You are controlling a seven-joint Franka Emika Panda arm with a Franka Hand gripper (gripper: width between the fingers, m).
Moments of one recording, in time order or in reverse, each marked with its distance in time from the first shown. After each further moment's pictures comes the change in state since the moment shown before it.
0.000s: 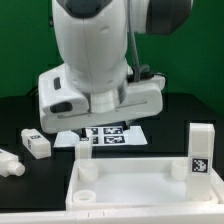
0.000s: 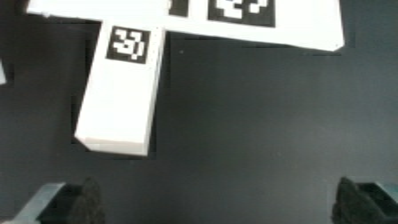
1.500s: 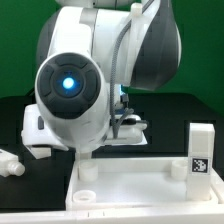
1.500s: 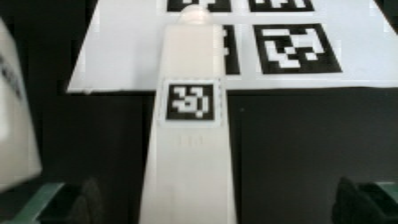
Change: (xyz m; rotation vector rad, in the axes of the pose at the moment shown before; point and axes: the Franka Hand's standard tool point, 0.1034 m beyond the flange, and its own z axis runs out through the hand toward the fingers) arm -0.008 0.039 0.055 0.014 -0.326 0.190
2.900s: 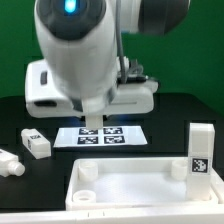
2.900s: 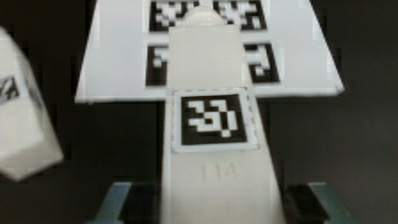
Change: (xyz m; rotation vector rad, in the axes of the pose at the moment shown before) arm -0.039 -0.022 -0.070 -0.001 0.229 -0.050
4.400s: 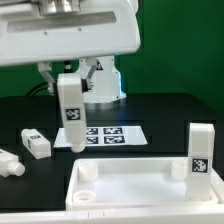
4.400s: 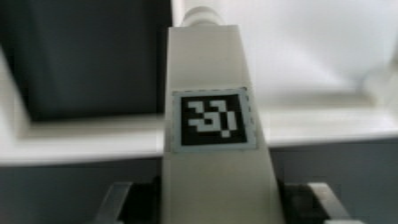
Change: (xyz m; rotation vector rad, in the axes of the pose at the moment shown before) arm 0.023 0.033 -0.124 -0.022 1.090 -0.025
